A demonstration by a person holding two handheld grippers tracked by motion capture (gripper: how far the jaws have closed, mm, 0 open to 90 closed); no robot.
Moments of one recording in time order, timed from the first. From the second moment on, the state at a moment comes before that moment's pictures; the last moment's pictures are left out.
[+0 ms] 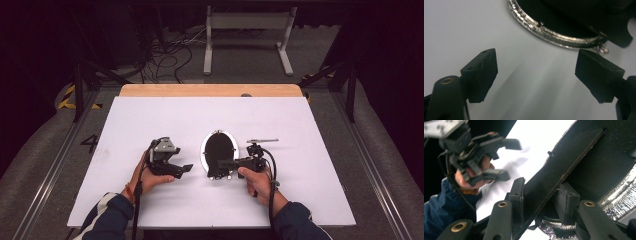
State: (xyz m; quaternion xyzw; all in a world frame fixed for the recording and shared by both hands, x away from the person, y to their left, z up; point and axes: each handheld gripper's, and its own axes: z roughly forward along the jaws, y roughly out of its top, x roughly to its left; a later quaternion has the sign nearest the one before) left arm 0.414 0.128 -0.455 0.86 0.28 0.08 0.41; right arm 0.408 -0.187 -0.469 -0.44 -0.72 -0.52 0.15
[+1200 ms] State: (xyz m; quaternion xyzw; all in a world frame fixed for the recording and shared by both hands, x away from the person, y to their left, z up) left arm 0.446 0.105 -0.458 0.83 0.27 -0.03 0.48; right arm 0.401 -0.189 -0.463 -0.35 -0.76 -0.54 0.12
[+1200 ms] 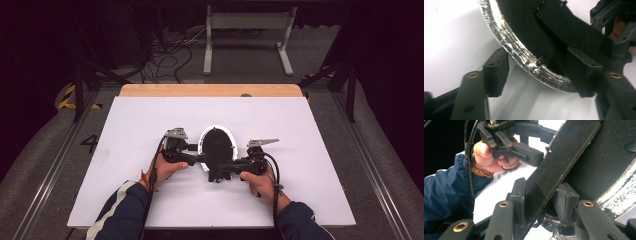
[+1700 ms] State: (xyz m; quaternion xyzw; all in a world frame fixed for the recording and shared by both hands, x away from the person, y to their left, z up) left arm 0.433 0.100 -0.446 0.83 0.23 -0.03 0.51; right arm 0.395 -0.189 -0.459 -0.35 -0.76 -0.53 0.10
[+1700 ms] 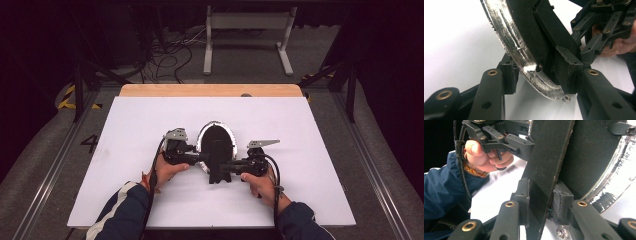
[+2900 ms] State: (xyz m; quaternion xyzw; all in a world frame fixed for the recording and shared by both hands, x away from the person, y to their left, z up) left arm 0.411 0.099 -0.420 0.84 0.17 0.12 0.50; right arm 0.380 -0.183 -0.436 -0.31 -0.77 -0.54 0.08
